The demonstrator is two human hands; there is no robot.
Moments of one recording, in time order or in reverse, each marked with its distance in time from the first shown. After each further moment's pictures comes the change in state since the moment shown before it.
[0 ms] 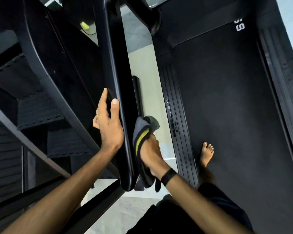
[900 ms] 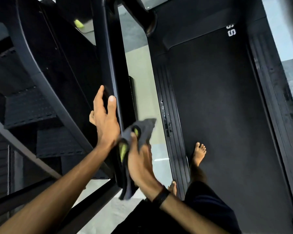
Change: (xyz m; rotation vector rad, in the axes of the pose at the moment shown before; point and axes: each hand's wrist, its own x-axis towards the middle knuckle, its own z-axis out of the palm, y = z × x) left_hand 0.002 -0.001 -0.002 -0.024 -0.037 -0.024; right_hand -0.024 0.017 0.013 0.159 0.129 -0.299
